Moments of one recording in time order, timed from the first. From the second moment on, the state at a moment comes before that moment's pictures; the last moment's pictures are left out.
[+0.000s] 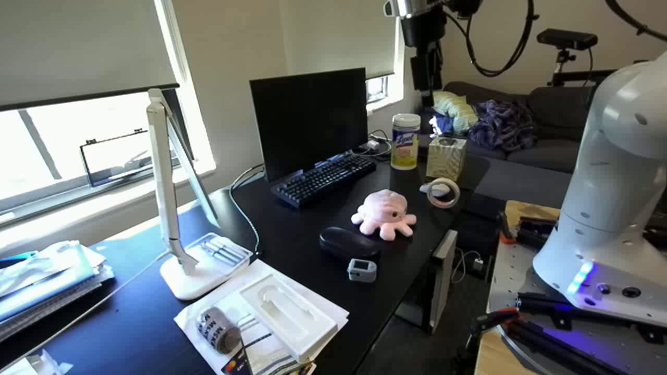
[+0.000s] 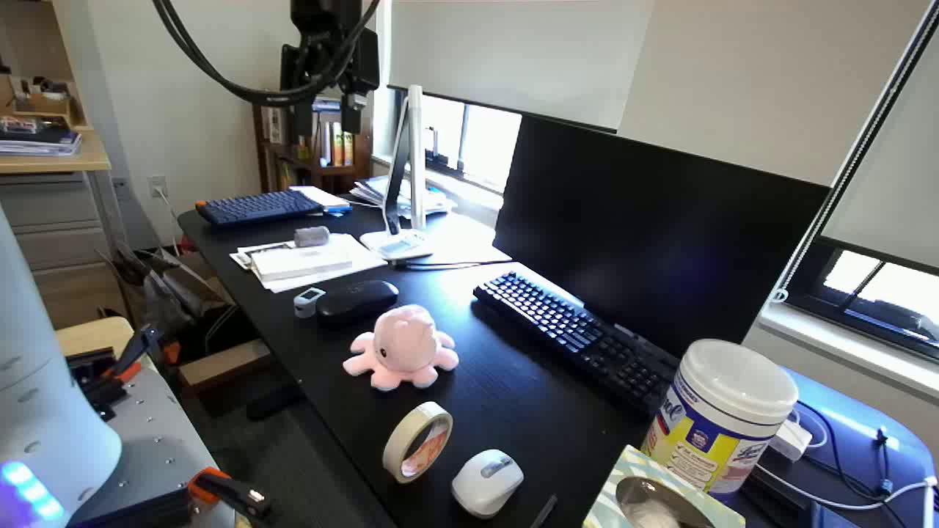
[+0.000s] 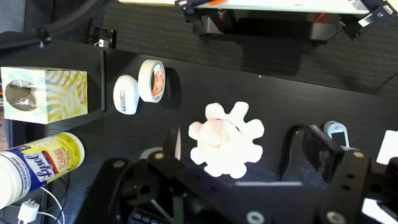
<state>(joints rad) -0.02 -0.62 0.09 -2.49 -0.17 1.69 0.04</state>
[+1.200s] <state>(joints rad) 0.15 -0.18 0.03 -2.36 0.10 2.49 -0.04</state>
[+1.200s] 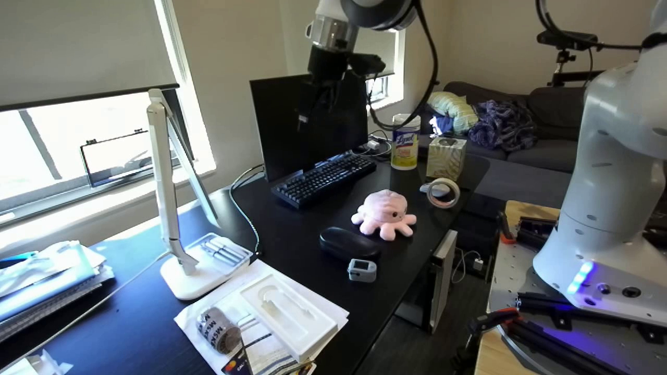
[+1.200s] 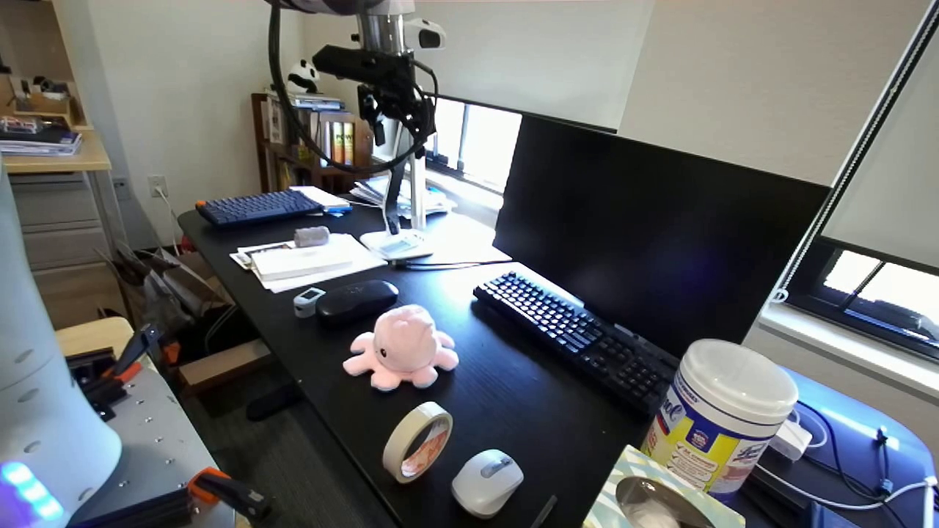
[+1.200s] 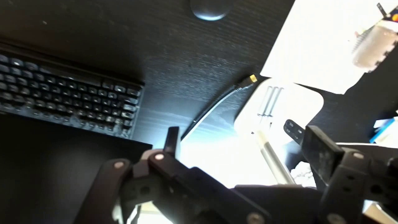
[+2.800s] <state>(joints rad) 0.10 0.65 0.25 -1.69 0.17 2.90 -0.24</state>
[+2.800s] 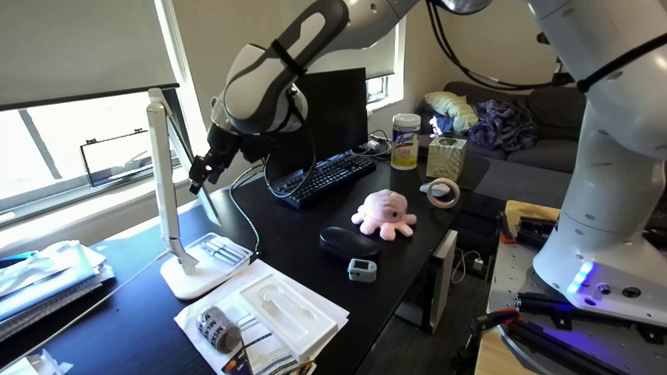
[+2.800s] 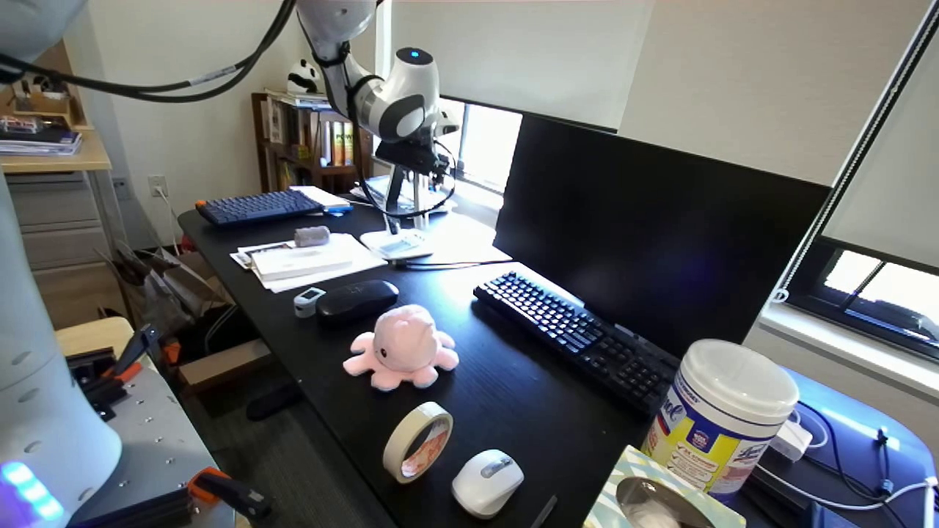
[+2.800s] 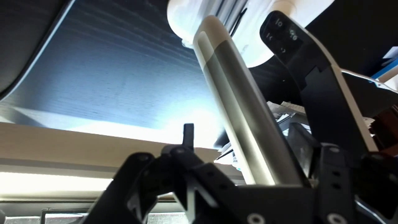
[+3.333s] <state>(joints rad) 0.24 0.67 0.04 -1.69 -0.04 3.03 -0.13</state>
